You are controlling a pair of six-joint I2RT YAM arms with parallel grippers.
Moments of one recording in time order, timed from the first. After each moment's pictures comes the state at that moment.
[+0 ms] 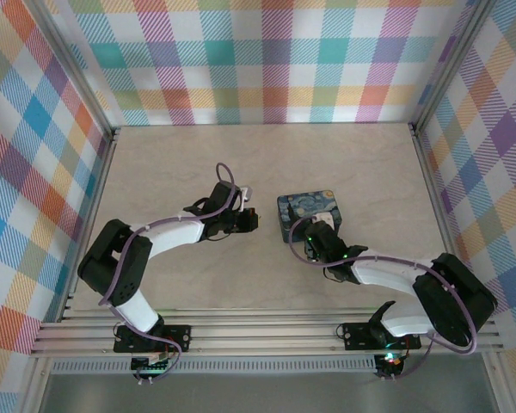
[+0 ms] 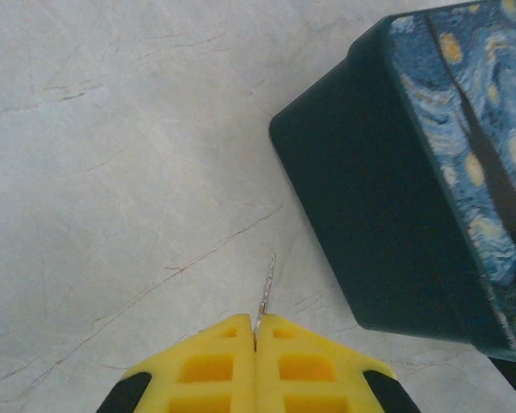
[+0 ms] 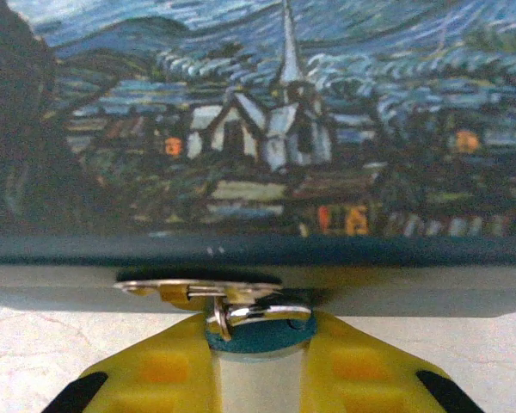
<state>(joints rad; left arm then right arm) -0.60 1.64 0.91 -0.09 0.27 -0.55 0.72 1.32 0.47 -0.03 0.33 0.47</state>
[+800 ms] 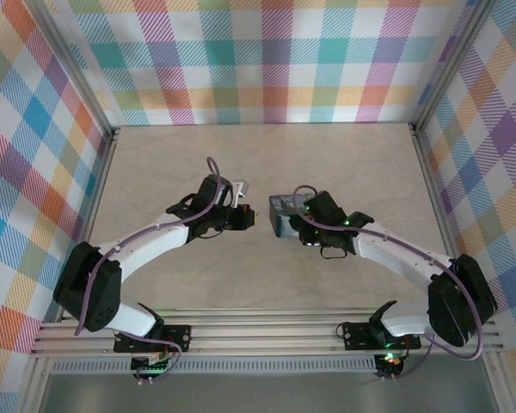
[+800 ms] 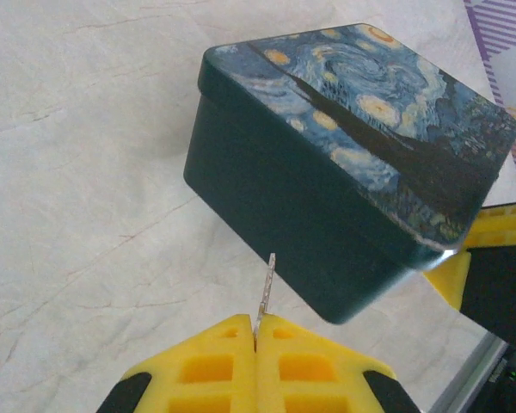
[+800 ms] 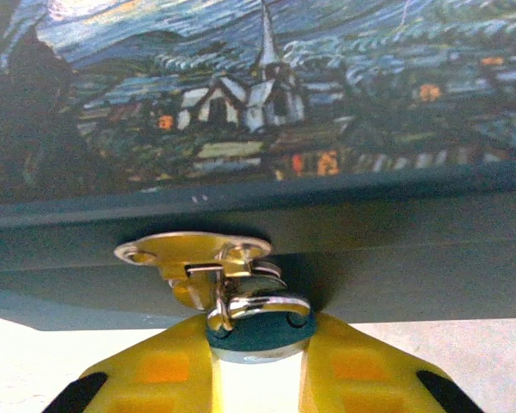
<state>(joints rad) -0.59 1.45 0.94 -0.27 0.33 -0.49 0.65 1.32 0.85 -0.57 0.06 0.63</state>
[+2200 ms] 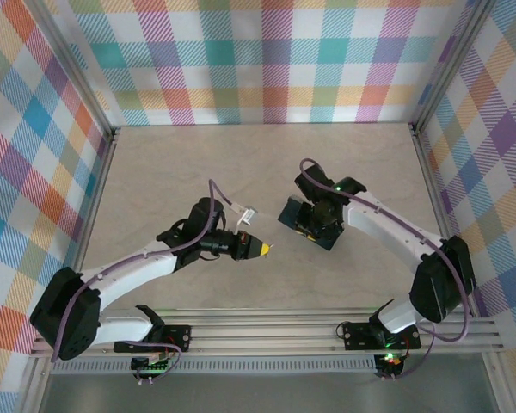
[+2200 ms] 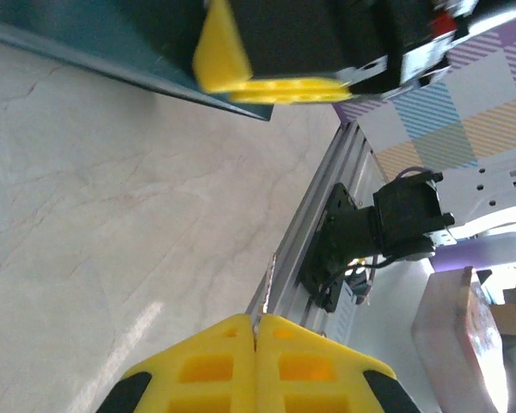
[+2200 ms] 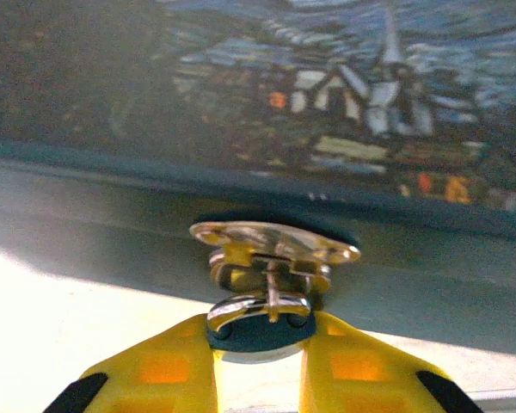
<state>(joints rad) -0.69 1.26 0.67 0.03 0.72 -0.51 0.64 1.50 1.22 -1.01 -0.08 1.06</state>
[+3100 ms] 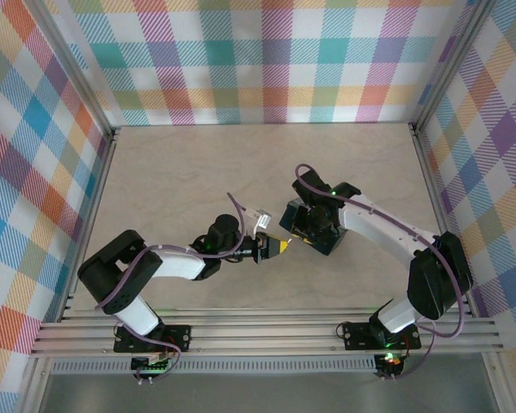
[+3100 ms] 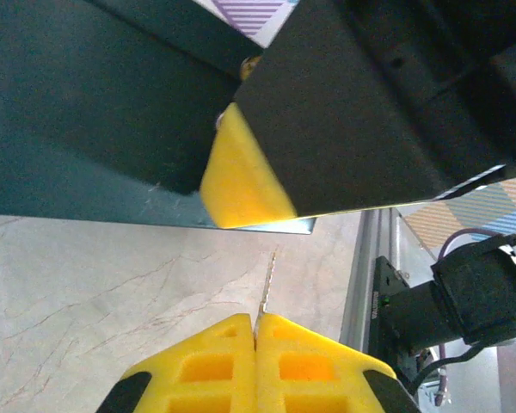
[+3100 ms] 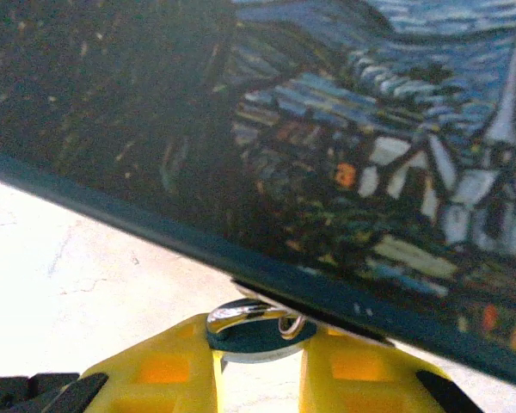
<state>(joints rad) -0.78 1.62 0.54 0.78 0.54 -0.60 0.64 1.51 1.17 -0.93 -0.11 1.04</state>
